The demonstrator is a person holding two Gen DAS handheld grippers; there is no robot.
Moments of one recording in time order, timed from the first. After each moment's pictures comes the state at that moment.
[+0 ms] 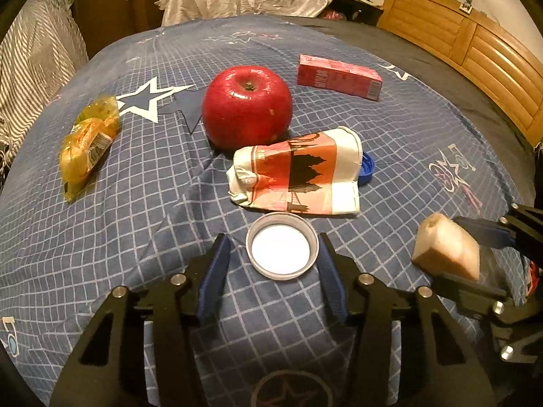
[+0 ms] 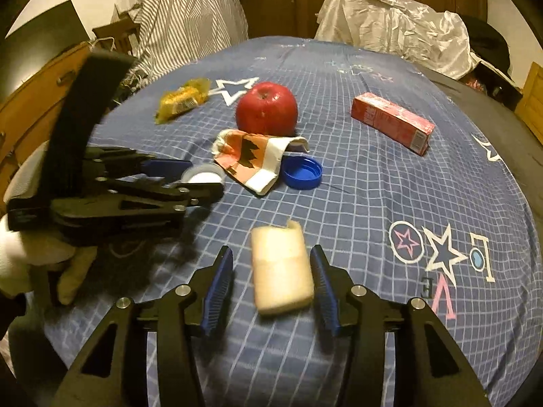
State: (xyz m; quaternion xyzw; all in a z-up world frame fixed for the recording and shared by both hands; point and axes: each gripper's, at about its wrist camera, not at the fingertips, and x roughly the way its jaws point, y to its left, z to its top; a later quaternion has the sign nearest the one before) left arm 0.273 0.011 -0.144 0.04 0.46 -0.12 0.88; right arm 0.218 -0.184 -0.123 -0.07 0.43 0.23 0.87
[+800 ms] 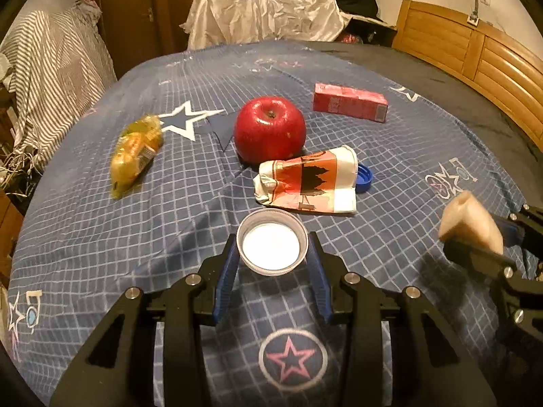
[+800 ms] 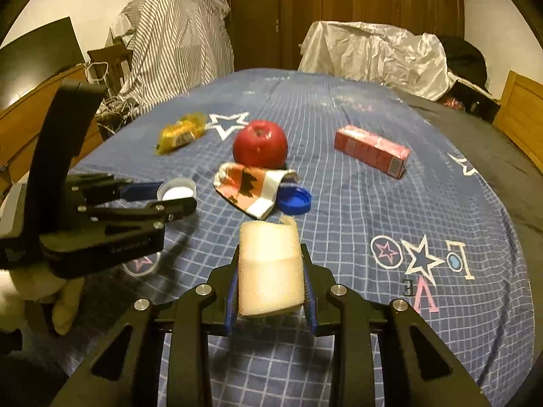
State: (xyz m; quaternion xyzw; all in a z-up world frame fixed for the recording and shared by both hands) left arm 0.230 0.015 -0.115 0.05 0.41 -0.07 0.91; right arm 0.185 -0.188 -0.096 -0.05 0.36 0.20 0.91
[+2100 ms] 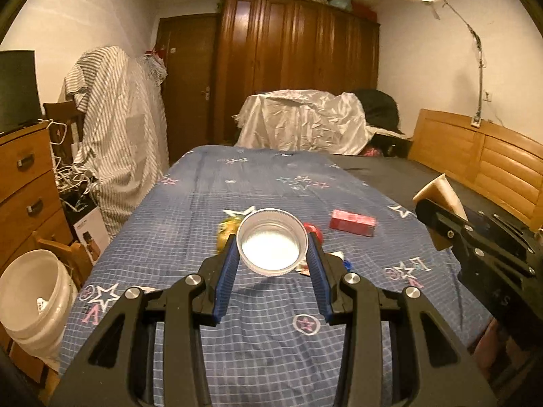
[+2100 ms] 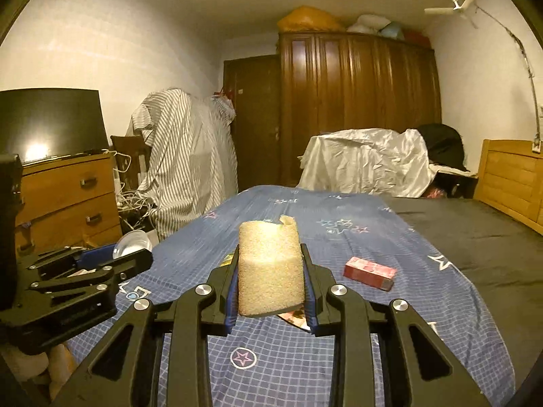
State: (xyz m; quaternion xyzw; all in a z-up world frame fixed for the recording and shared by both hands) left arm 0.060 0.075 0.034 -0.03 0.20 -0.01 0.98; right arm 0.033 -0.148 0.072 -0.01 0.13 0.19 0.97
